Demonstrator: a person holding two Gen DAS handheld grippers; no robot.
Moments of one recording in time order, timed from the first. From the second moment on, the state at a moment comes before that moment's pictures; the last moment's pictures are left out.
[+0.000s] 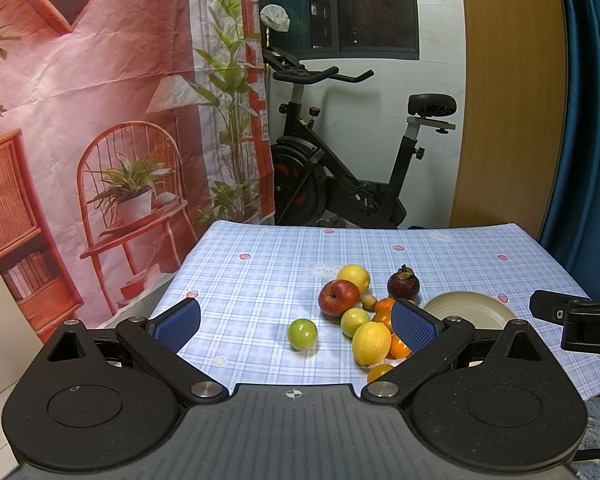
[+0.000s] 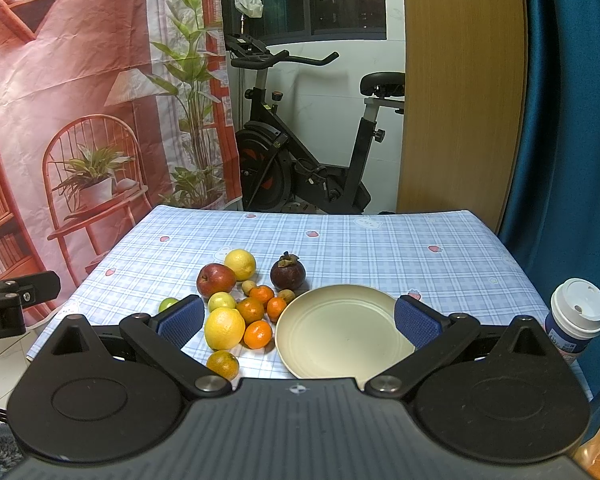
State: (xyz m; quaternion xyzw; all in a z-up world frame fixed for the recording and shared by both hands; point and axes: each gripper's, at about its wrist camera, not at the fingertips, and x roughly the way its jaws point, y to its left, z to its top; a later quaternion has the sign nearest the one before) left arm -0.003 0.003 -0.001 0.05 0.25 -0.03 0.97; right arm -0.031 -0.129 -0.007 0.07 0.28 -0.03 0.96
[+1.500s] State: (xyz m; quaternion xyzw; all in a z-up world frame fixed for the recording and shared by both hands) left arm 0.122 0.008 -0.037 0.04 0.22 0.00 0.97; right arm 0.087 -0.168 -0.040 0.11 0.15 0.03 0.98
